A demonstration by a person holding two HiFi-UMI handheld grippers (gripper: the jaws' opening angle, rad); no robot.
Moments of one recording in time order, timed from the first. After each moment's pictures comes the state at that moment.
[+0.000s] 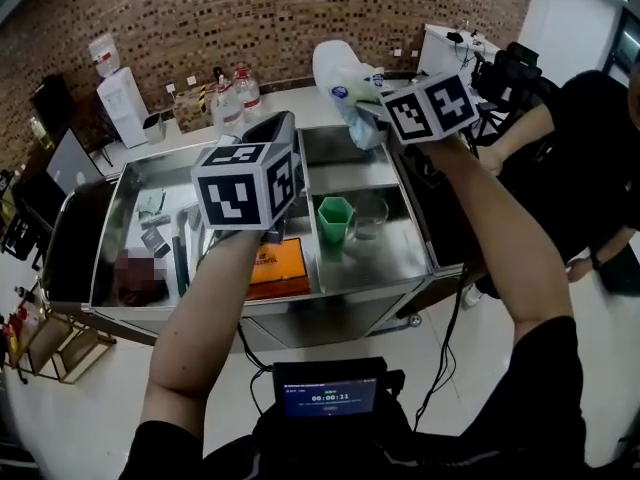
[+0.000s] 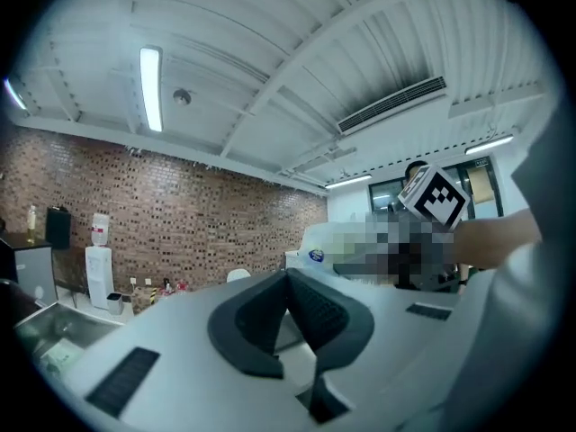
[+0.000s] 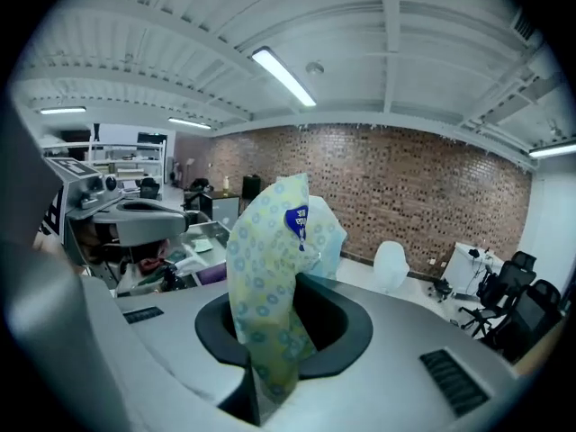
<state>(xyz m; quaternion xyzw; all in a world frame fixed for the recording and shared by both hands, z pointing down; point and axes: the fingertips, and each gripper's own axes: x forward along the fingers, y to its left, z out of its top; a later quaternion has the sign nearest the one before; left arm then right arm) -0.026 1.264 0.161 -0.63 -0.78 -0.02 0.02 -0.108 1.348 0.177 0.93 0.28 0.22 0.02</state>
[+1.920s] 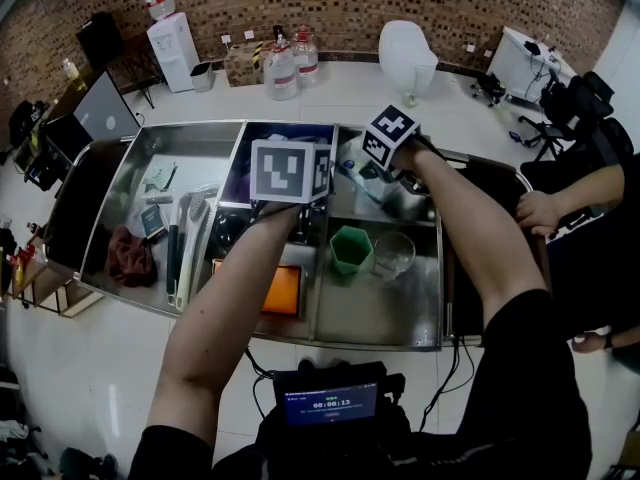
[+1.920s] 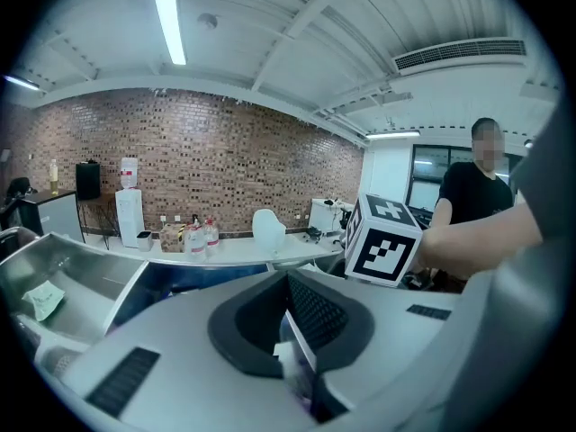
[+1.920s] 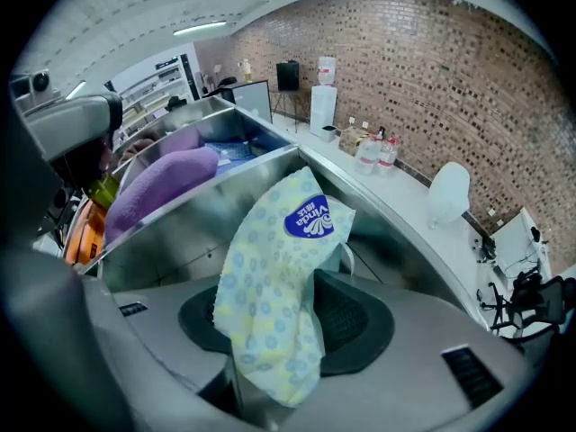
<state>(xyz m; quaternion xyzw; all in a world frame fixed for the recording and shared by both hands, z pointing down) 0.011 1.496 0.328 -0.67 -0.70 -0.19 0.12 -0.049 1.584 0.471 0.83 0.10 0.54 -0.06</state>
